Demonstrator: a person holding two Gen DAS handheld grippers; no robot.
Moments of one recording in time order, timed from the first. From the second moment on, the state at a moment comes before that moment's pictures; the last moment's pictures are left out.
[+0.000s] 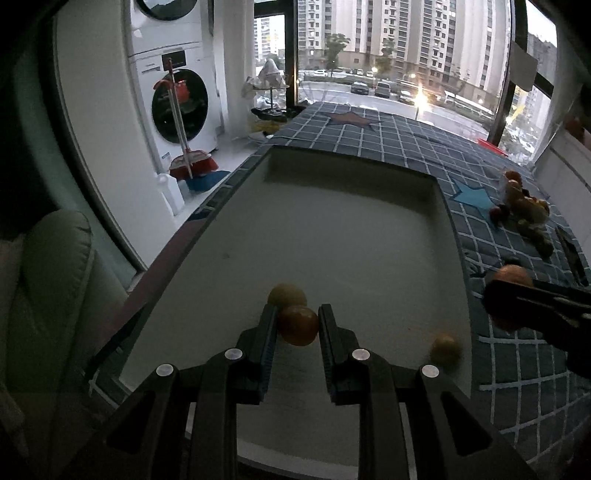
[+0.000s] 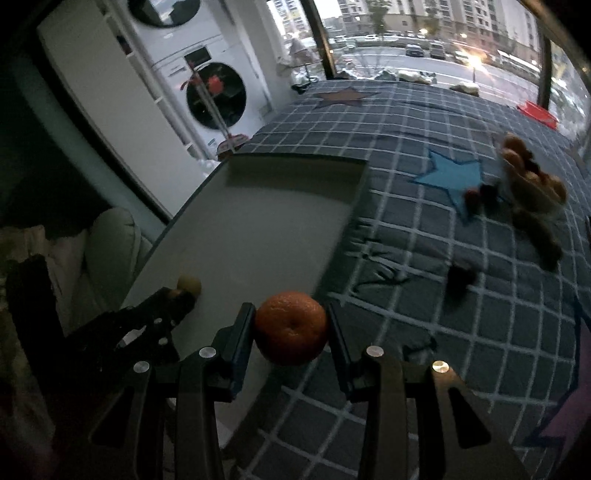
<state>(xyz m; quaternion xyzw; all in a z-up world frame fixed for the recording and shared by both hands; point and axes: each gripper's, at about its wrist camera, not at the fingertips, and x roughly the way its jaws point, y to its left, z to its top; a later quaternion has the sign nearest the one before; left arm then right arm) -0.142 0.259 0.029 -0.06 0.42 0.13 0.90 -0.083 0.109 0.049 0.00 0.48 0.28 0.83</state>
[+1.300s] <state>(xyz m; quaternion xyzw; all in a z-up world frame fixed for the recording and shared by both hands) -0.143 0.236 0.051 0.00 0.40 0.18 0.90 -0.065 0.053 0.049 0.01 0.49 0.23 0.84</state>
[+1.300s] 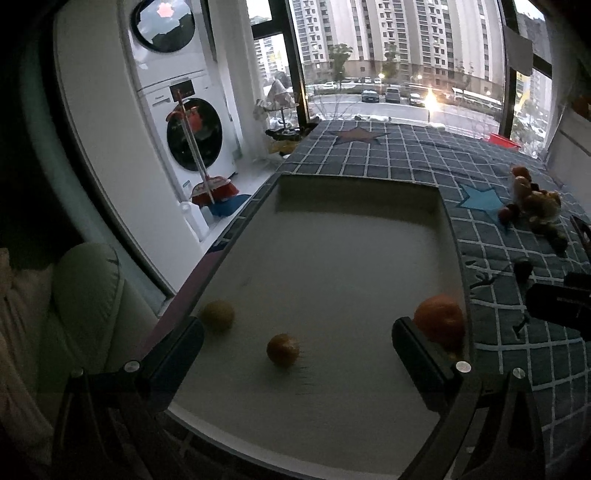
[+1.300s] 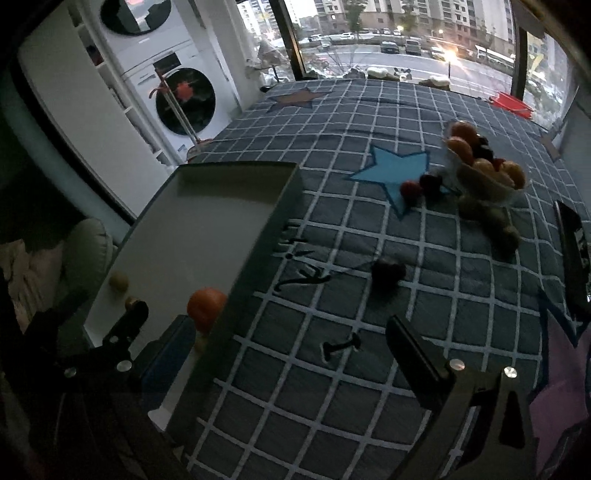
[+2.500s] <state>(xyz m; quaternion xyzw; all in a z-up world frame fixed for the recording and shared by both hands) -0.214 0.311 0.070 -0.05 0.38 0.35 0.86 -0.167 0.164 0.116 -0.19 0.34 0.29 0.88</state>
